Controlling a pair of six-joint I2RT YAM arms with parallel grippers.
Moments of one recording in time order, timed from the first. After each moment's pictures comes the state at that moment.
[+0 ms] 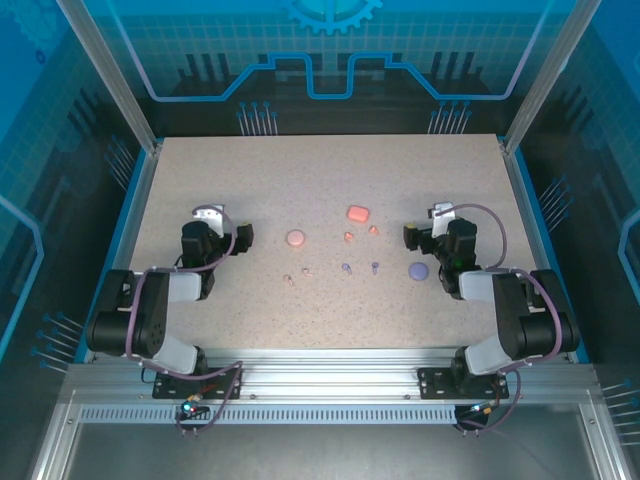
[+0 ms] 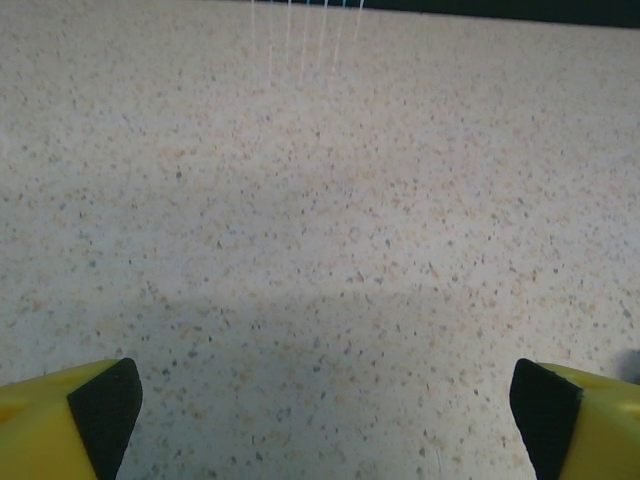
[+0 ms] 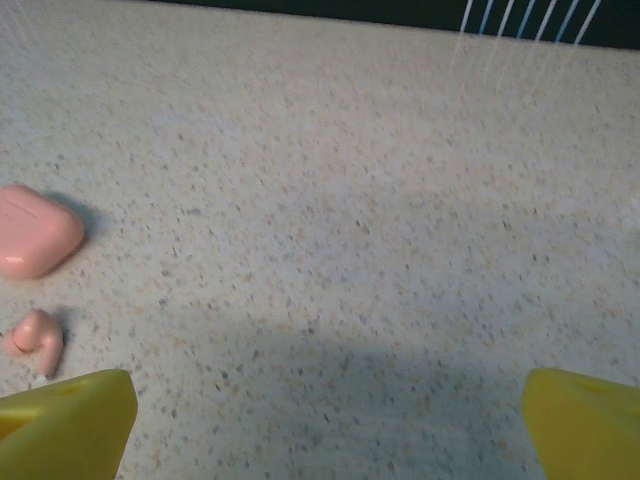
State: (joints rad) left arm 0.01 1.49 0.42 0.63 0.09 -0.09; right arm 0.06 1.47 0.43 0.60 -0.03 -0.07
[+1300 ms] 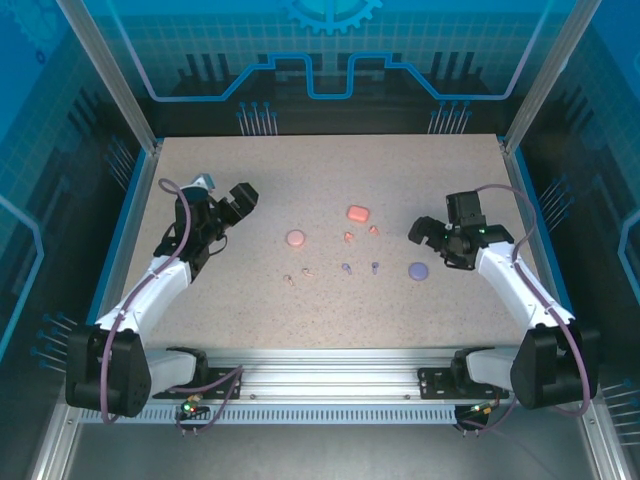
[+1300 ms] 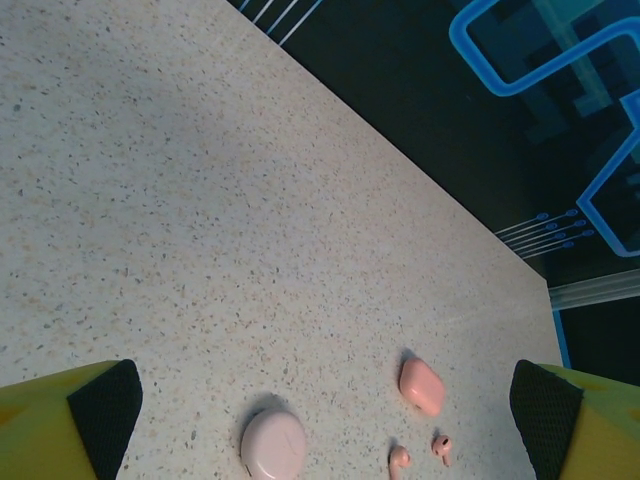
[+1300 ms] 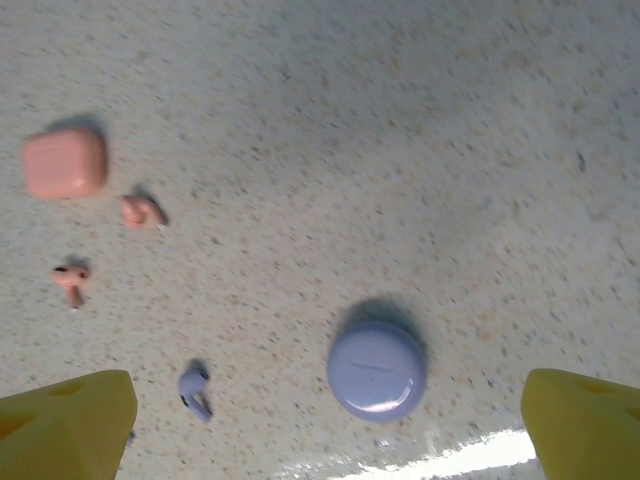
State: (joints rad) left arm -0.09 1.20 0.75 0.00 0.14 -0.80; right arm 0.12 1.24 0.90 -0.71 -0.02 0.63
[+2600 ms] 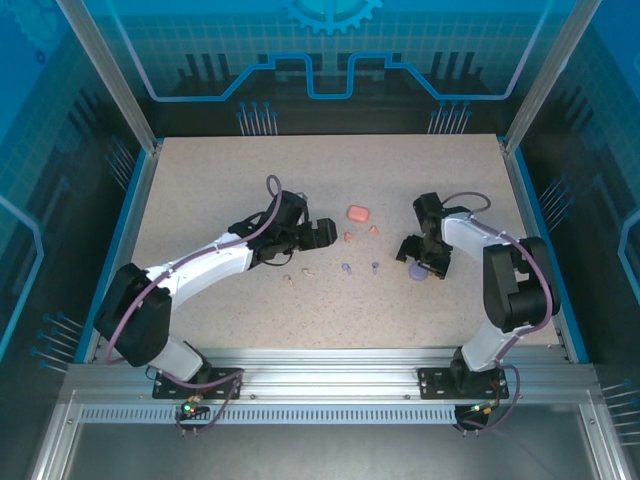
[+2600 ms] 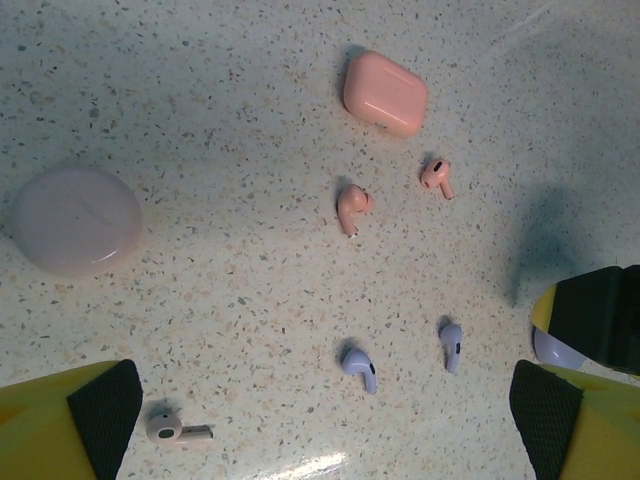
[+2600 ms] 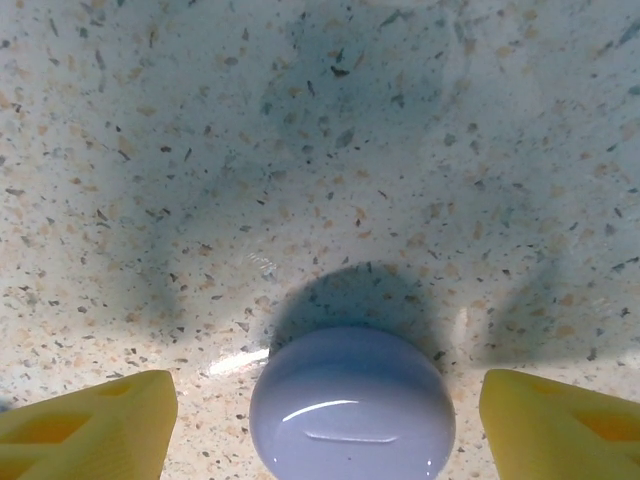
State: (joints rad) left arm -0.60 1.52 1.04 -0.33 0.02 -0.74; right arm 0.19 1.69 1.01 -0.79 -0.03 0.66
